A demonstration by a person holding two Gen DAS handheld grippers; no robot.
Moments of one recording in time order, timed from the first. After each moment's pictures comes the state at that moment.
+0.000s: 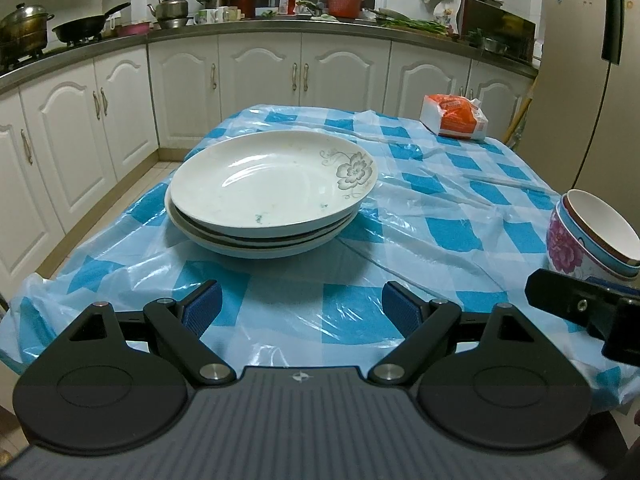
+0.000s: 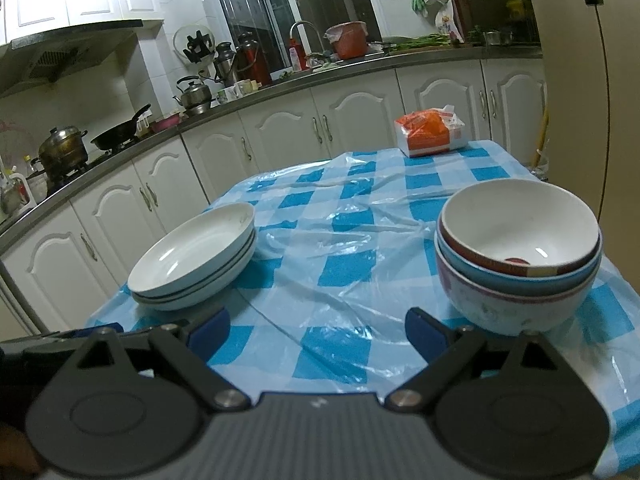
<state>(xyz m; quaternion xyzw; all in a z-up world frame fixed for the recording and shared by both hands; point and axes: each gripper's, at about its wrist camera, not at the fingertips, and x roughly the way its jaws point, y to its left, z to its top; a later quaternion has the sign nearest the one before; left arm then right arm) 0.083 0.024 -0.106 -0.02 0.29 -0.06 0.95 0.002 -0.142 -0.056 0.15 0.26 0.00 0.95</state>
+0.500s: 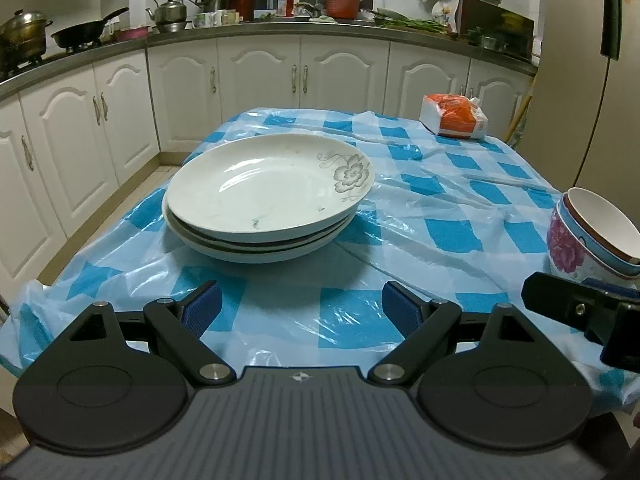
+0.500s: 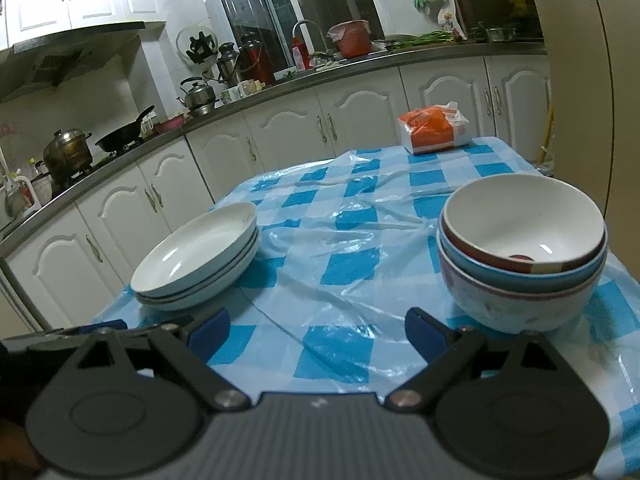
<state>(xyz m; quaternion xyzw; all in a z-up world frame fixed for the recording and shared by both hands) 0.084 0.018 -0.105 -0.01 0.29 -0.06 0.96 0.001 -0.145 -0.057 0.16 0.25 0.01 0.95</state>
